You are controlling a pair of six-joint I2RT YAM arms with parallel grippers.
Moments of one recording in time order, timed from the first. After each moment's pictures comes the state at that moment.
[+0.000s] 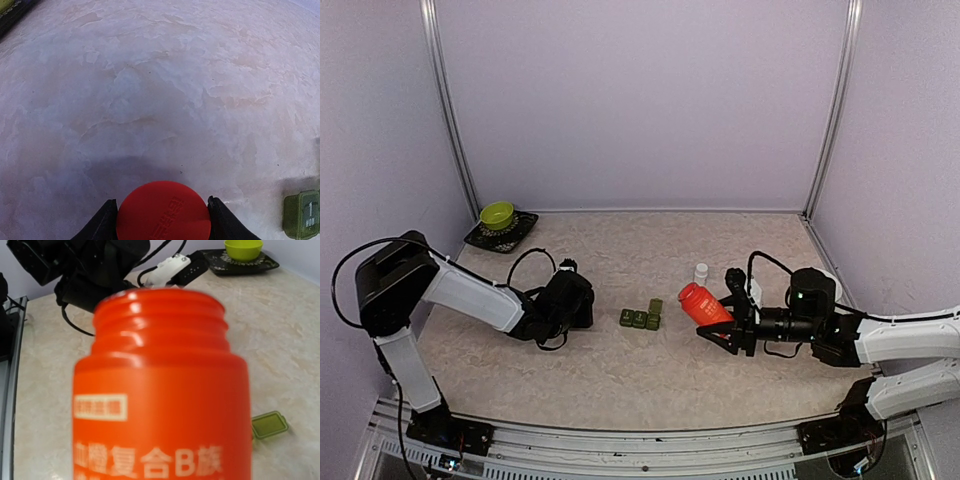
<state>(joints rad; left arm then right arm) -0.83 1.77 0.77 0.20 -0.53 -0.60 0.79 1.09 0.37 0.48 -0.42 -0.04</state>
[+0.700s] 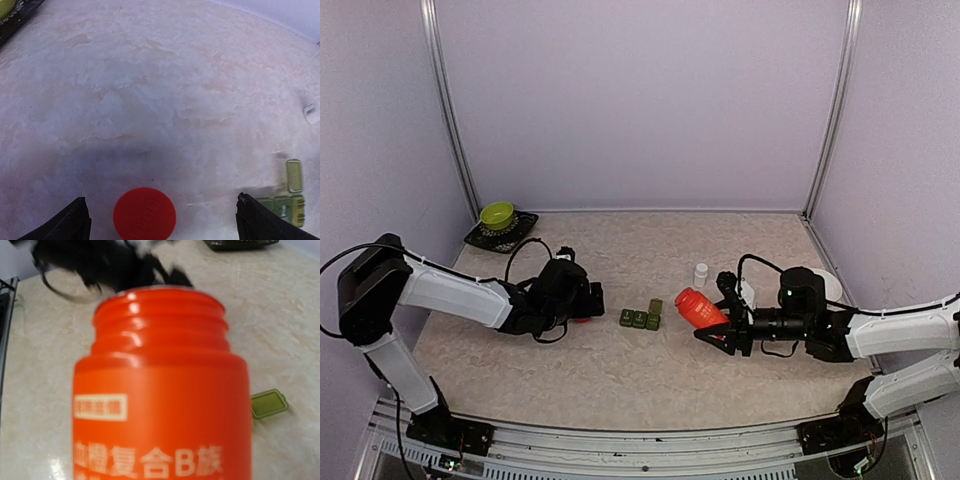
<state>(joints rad) -0.84 1.71 0.79 0.17 -0.51 -0.63 0.77 1.18 0.39 0.47 -0.43 -0.07</state>
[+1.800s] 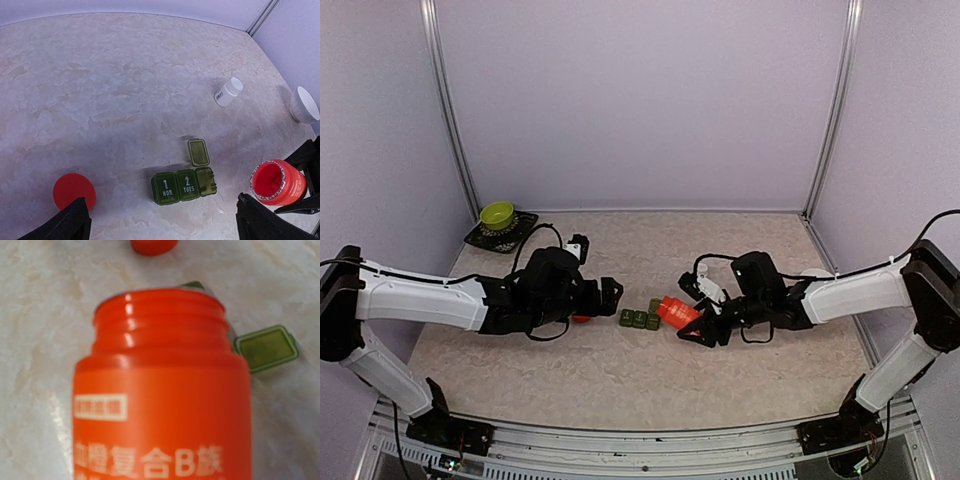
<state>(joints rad) -0.95 1.48 0.81 0.10 -0.34 -0.58 0.74 1.54 0.69 0.17 -0.42 -0.16</state>
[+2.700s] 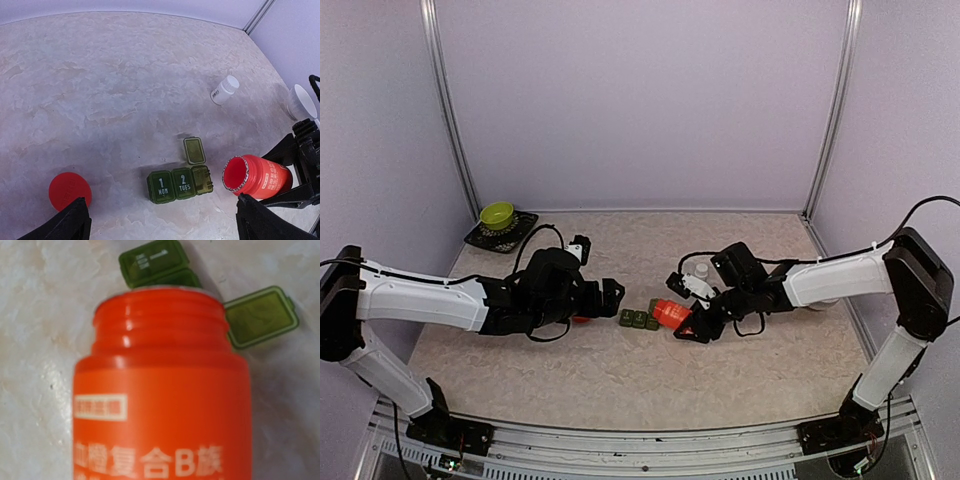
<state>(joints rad) -0.95 1.48 0.81 0.10 -0.33 -0.58 0.75 1.66 0.87 -0.08 -0.35 -0.16</state>
